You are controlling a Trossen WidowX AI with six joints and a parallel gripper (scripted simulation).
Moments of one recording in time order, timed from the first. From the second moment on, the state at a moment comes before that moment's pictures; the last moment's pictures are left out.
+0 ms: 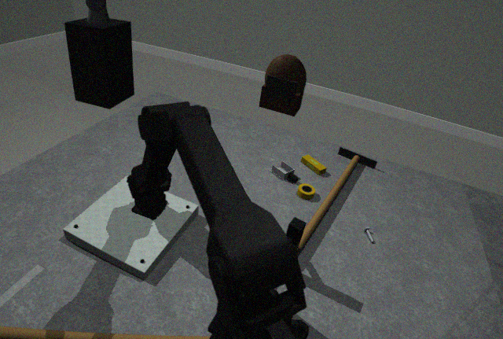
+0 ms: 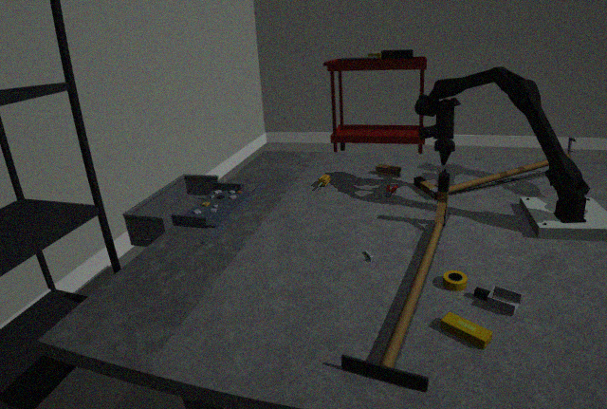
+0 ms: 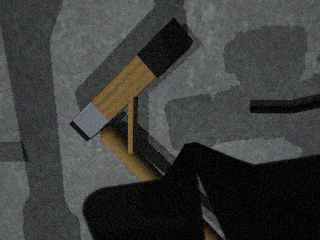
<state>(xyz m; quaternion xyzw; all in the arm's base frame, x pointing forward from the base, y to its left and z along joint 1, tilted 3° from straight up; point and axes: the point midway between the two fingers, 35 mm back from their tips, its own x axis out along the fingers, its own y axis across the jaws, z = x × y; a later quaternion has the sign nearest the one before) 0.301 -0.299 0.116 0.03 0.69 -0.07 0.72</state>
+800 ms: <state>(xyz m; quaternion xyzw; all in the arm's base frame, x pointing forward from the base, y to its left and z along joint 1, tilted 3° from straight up) 0.301 -0.293 0.172 0.03 0.69 -0.07 0.72</state>
